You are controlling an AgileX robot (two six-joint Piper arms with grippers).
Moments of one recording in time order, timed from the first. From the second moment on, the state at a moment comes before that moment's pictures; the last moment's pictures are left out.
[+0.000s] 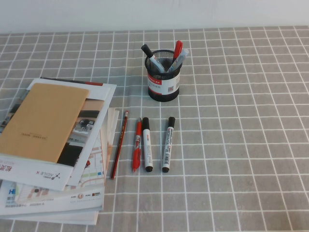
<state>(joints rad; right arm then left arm) -0.04 -0.01 0.03 0.40 0.38 0.11 -0.04 -0.01 0.03 -0.88 0.07 0.10</state>
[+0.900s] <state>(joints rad) -0.04 -0.01 0.03 0.40 0.38 0.11 -0.04 0.62 -0.60 -0.83 0.54 0.72</state>
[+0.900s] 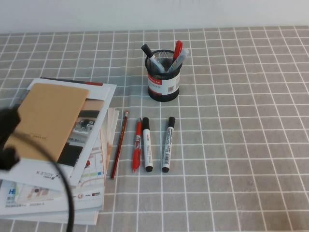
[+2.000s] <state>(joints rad) -0.04 -0.01 0.03 0.40 0.38 0.11 -0.35 1.75 -1.32 -1.40 0.28 1.29</state>
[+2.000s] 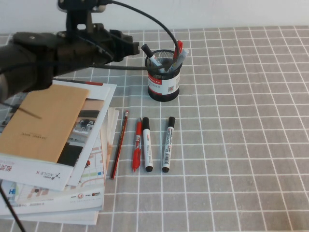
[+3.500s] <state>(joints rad) -0.04 -0.01 0.03 0.40 0.38 0.11 -0.39 2.18 -1.68 -1.72 0.23 1.35</state>
